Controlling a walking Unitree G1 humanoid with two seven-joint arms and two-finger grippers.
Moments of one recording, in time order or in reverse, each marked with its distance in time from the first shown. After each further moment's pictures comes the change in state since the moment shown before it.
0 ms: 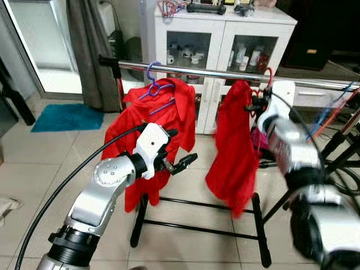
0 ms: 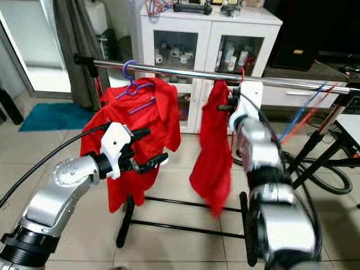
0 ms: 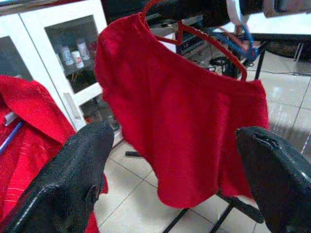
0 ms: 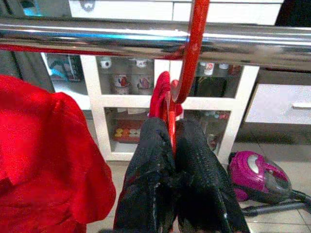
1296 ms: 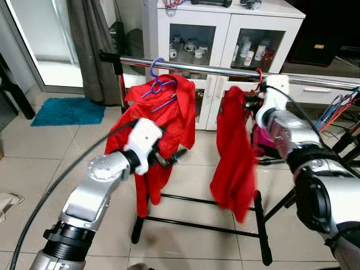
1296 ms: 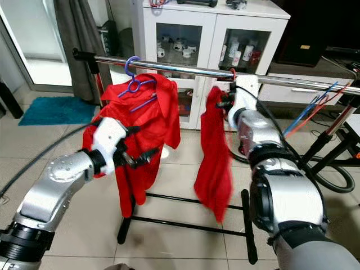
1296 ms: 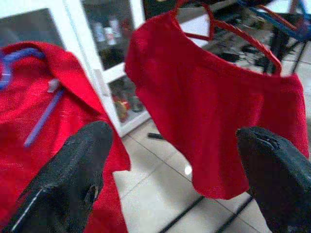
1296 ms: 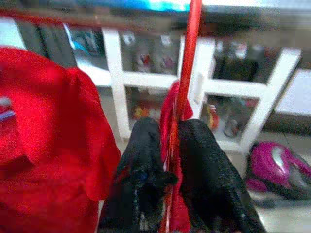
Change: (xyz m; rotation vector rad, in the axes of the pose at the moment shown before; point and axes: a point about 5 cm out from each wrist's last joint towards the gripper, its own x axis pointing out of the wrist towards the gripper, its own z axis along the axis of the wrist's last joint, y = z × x) left arm -0.009 0.019 -0.002 -0.004 0.055 0.131; right arm 0.010 -0.003 0.008 -0.004 0.042 0.111
